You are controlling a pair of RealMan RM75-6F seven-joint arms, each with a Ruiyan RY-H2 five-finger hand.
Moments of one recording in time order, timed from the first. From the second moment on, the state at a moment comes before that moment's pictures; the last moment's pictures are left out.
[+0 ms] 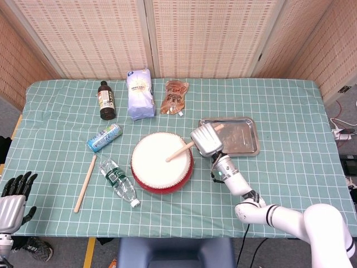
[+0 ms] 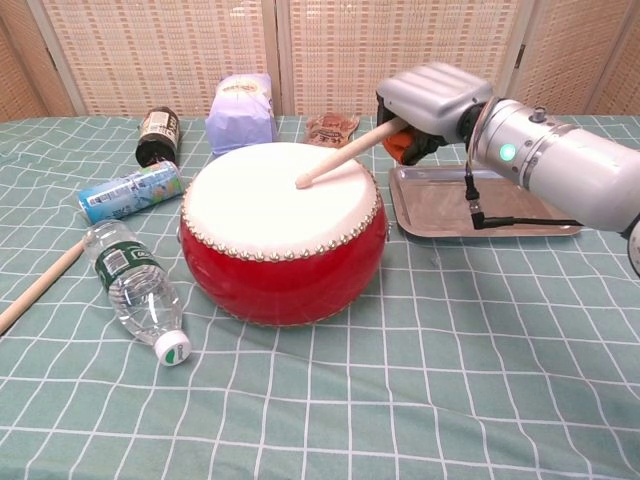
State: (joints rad) left arm -0.08 -1.21 -0.02 -1.44 1.44 1.42 0.07; right arm 0.90 -1.71 0.25 -1.14 -1.22 0.99 -0.42
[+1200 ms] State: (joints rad) left arm -0.07 -1.20 -0.01 -1.46 1.44 1.43 0.09; right arm 0.89 -1.79 0.30 -0.64 -1.07 0.56 0.20
